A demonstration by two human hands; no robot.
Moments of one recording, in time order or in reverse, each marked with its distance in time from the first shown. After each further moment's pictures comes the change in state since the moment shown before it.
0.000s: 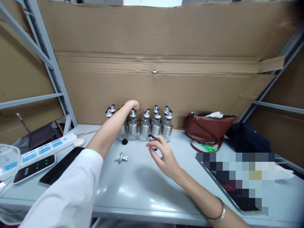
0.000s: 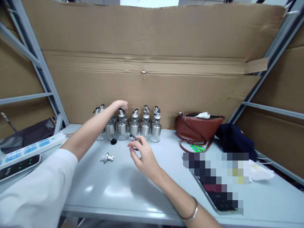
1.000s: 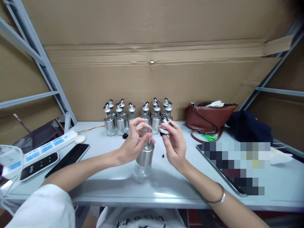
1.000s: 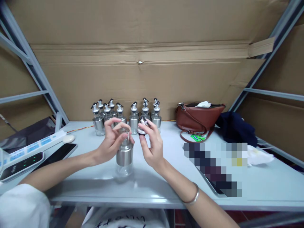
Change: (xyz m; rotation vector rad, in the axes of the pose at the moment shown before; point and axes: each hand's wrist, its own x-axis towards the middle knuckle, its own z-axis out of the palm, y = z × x) left_hand -0.191 -0.006 0.114 -1.100 0.257 0.884; right_hand -0.005 0.006 -0.007 -0.001 0.392 -0.082
